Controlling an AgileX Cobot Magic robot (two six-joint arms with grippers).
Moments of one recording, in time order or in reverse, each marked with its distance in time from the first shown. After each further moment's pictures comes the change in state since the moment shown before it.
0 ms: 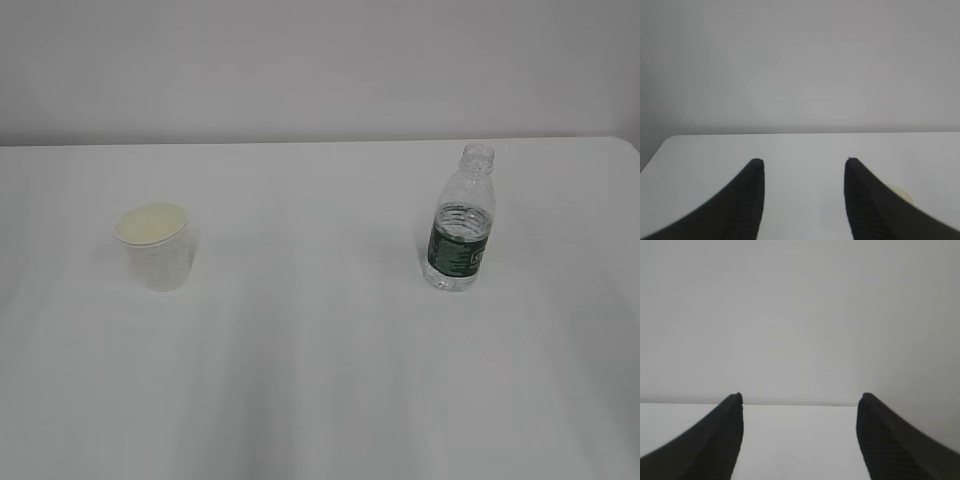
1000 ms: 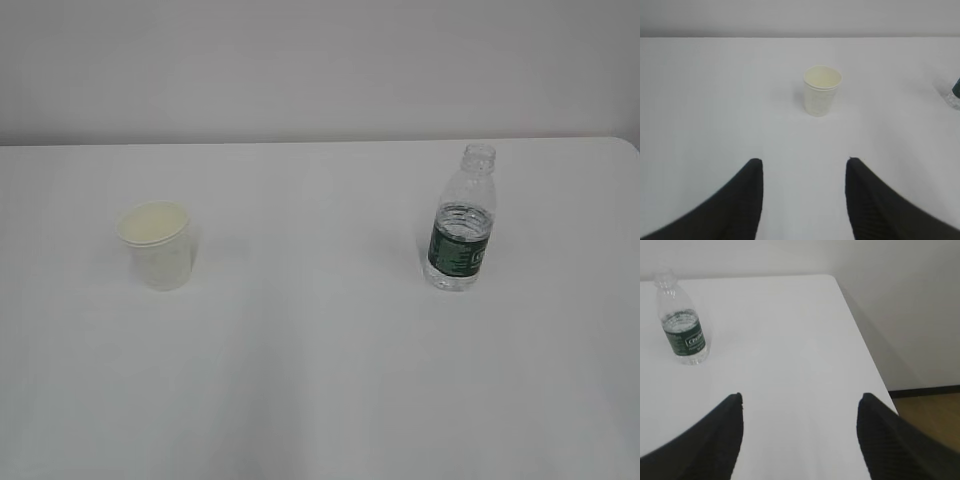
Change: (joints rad) left arm 0.008 -0.482 -0.051 -0.076 0.815 -0.023; right arm 0.000 -0.571 0.041 0.035 0.882 -0.058
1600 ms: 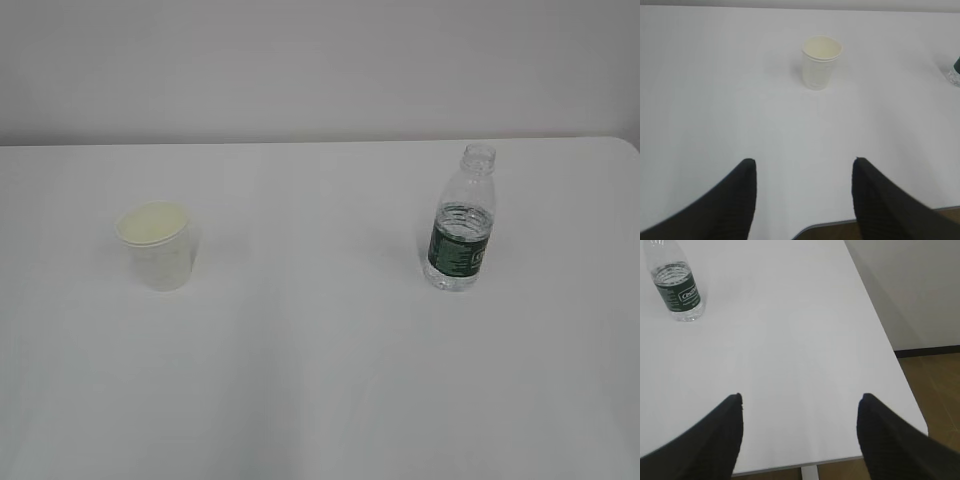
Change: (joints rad) left arm 0.000 -0.075 0.028 0.008 0.108 -0.039; right arm 0.000 0.000 0.016 0.021 0.133 0.000
